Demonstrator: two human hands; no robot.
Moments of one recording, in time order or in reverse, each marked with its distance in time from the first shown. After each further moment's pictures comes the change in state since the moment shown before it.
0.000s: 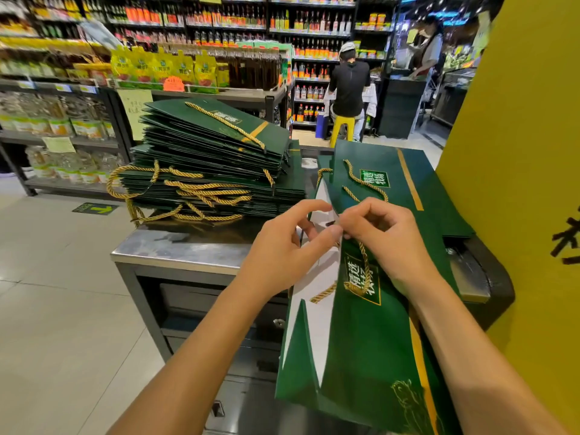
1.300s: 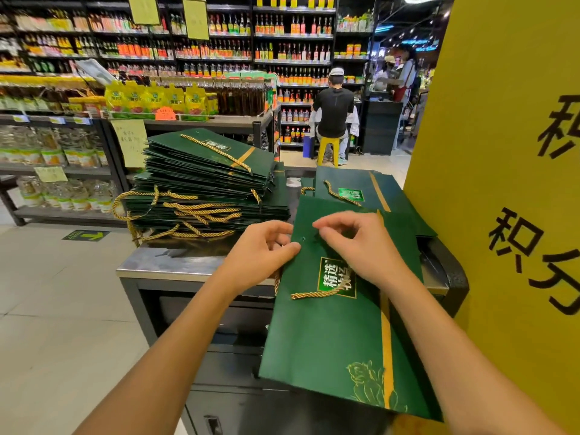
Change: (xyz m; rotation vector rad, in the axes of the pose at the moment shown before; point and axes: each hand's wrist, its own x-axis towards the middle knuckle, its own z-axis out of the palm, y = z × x) left_hand 0.005 0.000 -0.019 -0.136 -0.145 -0.190; right_hand 0.002 0.001 -0.008 -0.342 0.021 -0.042
